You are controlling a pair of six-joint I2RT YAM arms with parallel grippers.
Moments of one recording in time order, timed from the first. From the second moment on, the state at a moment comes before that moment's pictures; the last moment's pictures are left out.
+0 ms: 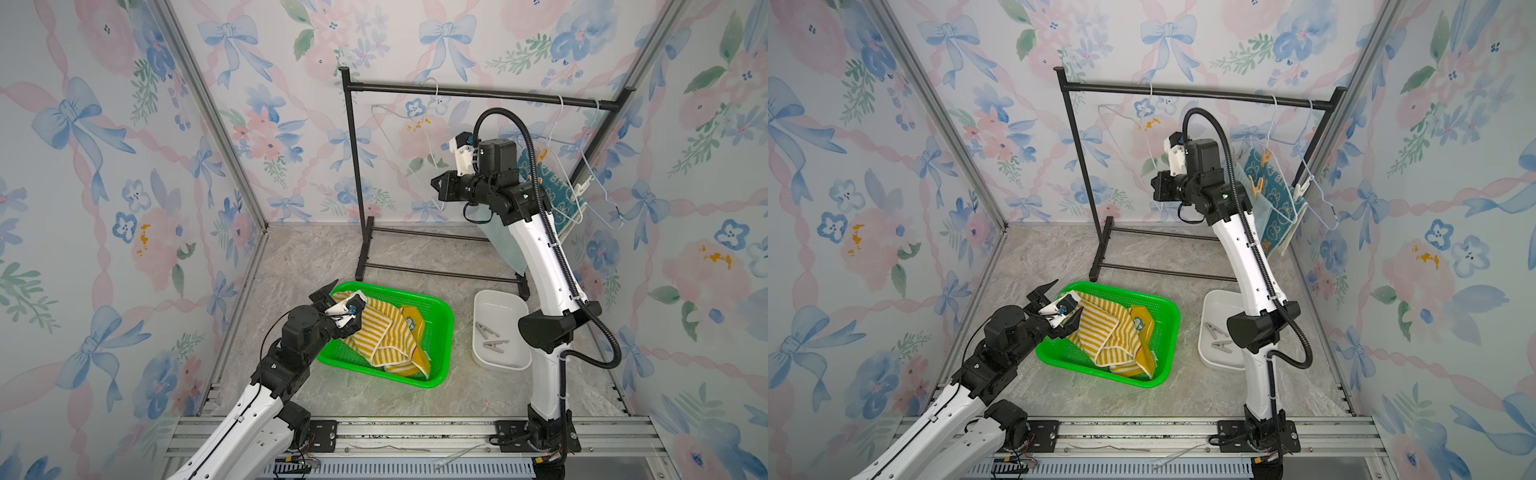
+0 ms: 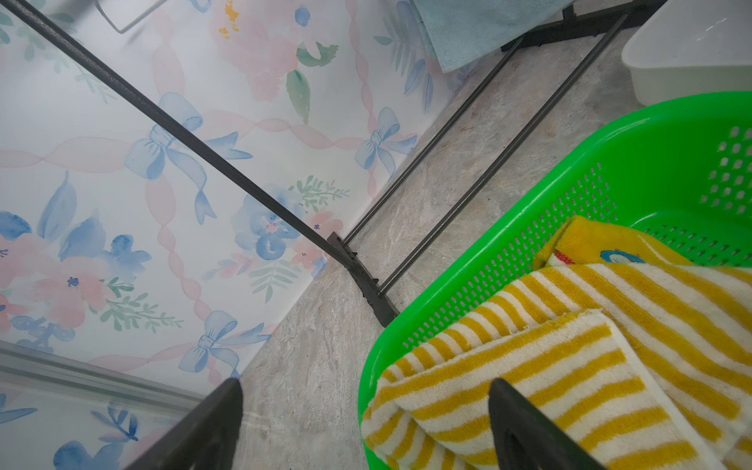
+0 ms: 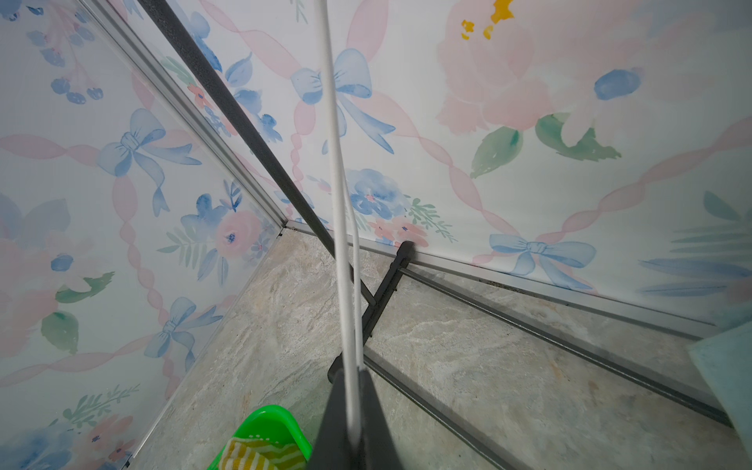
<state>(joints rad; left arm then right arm) -0.46 0.66 0.52 -0.10 -0.05 0.68 0.43 2.11 2.69 -0.97 -0.23 0.29</state>
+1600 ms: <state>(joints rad) -0.44 0.71 0.60 -0.01 0.05 0.49 0.44 1.54 2.22 -1.02 -0.11 0.14</state>
